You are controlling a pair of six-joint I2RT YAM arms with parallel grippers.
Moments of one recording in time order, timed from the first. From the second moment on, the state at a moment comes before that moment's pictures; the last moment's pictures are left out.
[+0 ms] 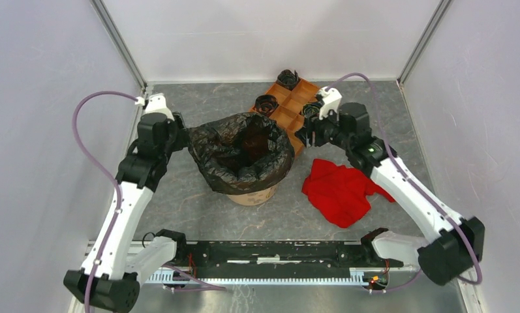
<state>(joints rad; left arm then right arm) -0.21 0.97 1.07 -0.59 -0.26 -0.28 0.48 1.22 1.06 -0.23 -0.19 0.11</state>
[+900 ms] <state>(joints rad) 0.00 0.79 0.85 -0.52 0.19 -0.65 0.31 1.14 0.56 0.61 -0.81 0.66</state>
